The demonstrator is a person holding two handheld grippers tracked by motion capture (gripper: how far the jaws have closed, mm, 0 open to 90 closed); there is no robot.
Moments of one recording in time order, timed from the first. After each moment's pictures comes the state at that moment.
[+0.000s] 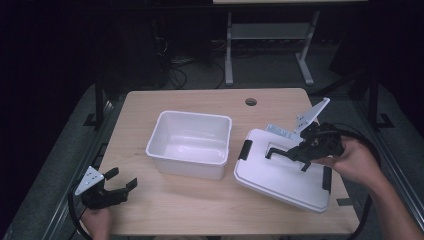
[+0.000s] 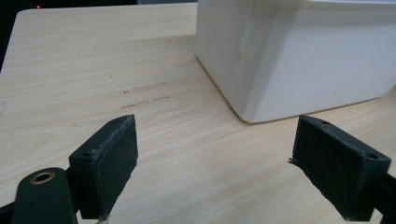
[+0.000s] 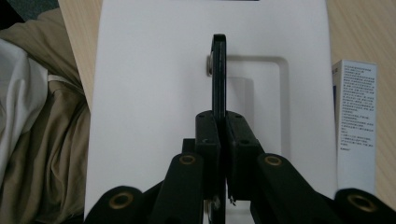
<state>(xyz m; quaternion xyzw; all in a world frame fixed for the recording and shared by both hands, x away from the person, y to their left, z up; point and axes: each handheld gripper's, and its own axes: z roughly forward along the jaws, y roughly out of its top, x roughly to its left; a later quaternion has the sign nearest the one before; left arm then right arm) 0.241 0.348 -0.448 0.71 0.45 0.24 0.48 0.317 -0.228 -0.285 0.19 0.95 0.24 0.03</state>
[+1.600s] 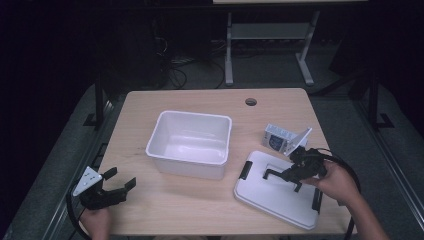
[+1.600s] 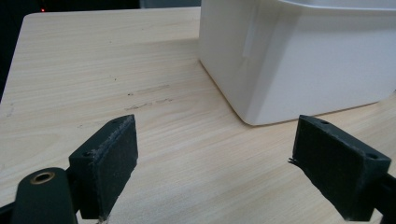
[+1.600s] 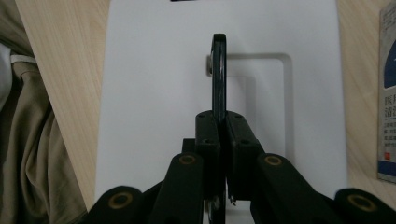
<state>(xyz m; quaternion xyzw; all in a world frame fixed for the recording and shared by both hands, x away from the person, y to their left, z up) 0.239 0.350 -0.447 0.71 0.45 0.25 0.48 0.323 -0.232 -0.390 0.24 0.95 0.22 -0.02</state>
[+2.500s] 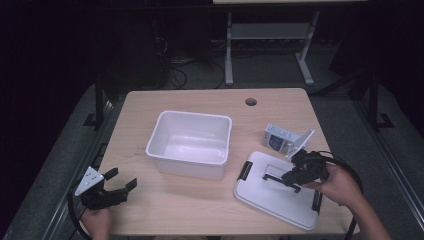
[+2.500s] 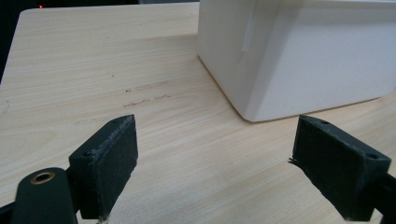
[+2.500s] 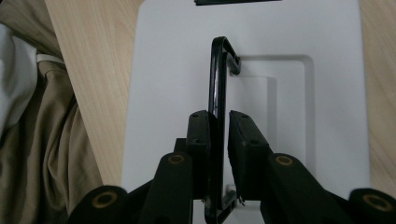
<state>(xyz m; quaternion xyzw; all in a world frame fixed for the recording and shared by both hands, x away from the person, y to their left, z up) 0.240 0.348 -0.449 0.71 0.45 0.24 0.48 0.312 -0.233 -0.384 0.23 0.95 0.23 -0.04</state>
